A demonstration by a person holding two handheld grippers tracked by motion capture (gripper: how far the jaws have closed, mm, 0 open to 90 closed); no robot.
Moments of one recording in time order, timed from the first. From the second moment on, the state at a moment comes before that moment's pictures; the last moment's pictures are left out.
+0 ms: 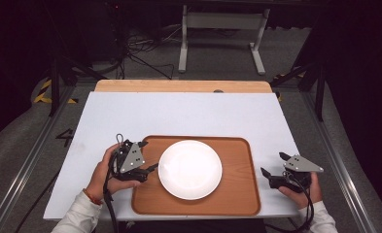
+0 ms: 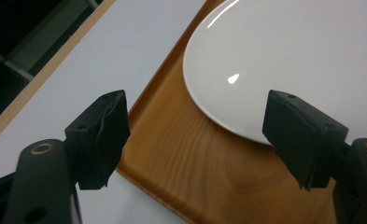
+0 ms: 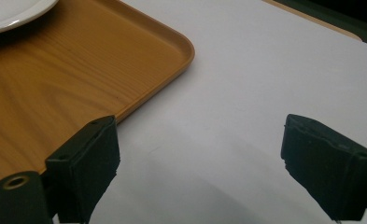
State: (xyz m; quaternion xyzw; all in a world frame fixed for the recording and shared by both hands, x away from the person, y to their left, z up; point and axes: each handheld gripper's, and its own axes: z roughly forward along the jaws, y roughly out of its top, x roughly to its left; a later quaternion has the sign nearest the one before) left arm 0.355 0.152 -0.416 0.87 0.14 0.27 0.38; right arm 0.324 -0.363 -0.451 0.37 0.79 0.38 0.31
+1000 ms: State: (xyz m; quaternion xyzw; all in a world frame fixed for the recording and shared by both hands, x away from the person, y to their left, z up) left arm 0.376 0.210 -0.432 0.87 0.23 0.26 0.36; right arm 0.324 -0.363 -0.451 0.37 0.79 0.38 0.32
